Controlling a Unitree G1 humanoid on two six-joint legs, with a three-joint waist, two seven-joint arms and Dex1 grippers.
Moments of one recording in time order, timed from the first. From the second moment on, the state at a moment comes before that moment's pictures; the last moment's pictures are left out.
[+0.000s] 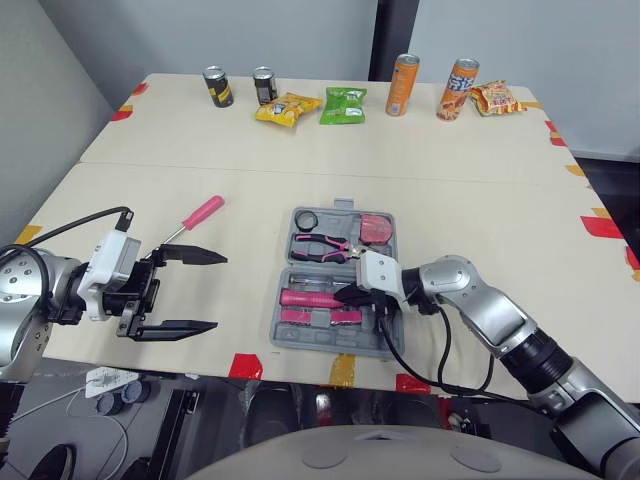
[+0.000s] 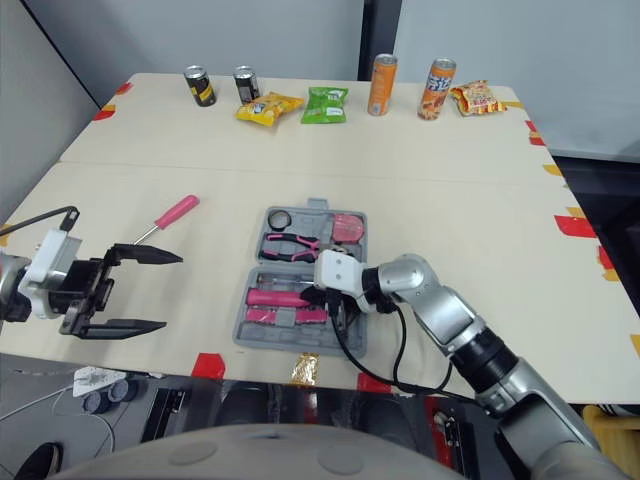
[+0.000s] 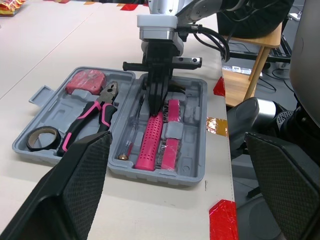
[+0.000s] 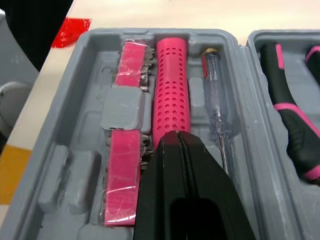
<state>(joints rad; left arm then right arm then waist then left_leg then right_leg) 0.08 0.98 0.25 -0.11 -0.70 0.02 -1.57 -0.32 -0.53 0.53 -0.06 0.08 0.22 1.01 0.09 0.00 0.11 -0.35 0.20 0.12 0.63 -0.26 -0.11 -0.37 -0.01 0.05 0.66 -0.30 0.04</state>
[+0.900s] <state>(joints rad) 0.17 0.83 0.39 -0.14 -0.73 0.16 -1.32 -0.06 -0.55 -0.04 -0.16 0.40 0.13 0.96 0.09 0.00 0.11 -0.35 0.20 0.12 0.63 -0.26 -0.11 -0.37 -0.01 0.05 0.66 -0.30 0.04</state>
